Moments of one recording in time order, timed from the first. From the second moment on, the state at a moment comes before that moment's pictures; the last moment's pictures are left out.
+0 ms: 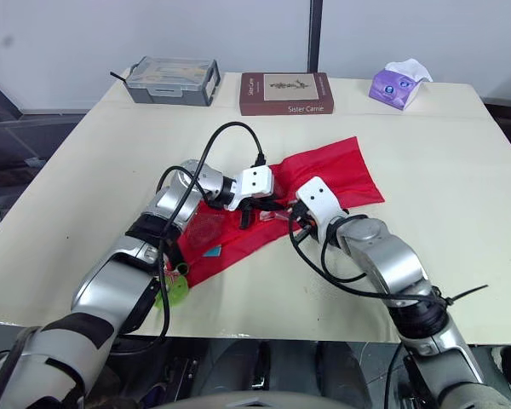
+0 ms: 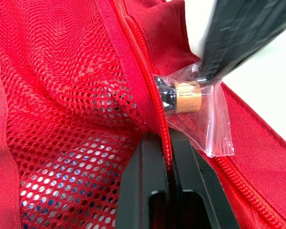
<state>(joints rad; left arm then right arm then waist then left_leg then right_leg) -0.98 0.39 -0.35 0.79 0.12 -0.13 -1.26 -0.47 -0.35 0.29 -0.44 0.24 1.13 0.42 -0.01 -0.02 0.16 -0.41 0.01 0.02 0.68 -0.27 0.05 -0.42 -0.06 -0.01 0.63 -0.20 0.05</state>
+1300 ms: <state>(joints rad) -0.77 0.49 -0.19 0.43 0.11 0.21 -1.18 -0.52 -0.39 0.37 -0.45 0.34 1.04 0.51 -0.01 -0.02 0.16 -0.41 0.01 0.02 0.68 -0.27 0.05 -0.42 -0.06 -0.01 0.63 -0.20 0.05</state>
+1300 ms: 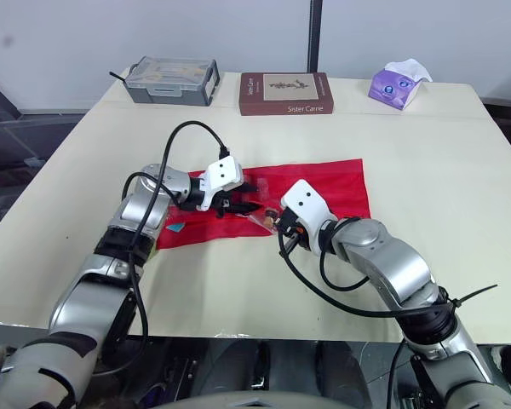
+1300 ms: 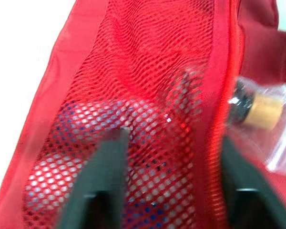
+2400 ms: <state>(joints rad) -0.75 0.52 -0.24 0.48 0.08 0.02 -1.17 -0.67 -0.16 0.38 0.06 0.15 0.87 0.40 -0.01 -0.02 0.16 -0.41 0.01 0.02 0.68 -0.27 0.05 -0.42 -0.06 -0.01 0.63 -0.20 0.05</state>
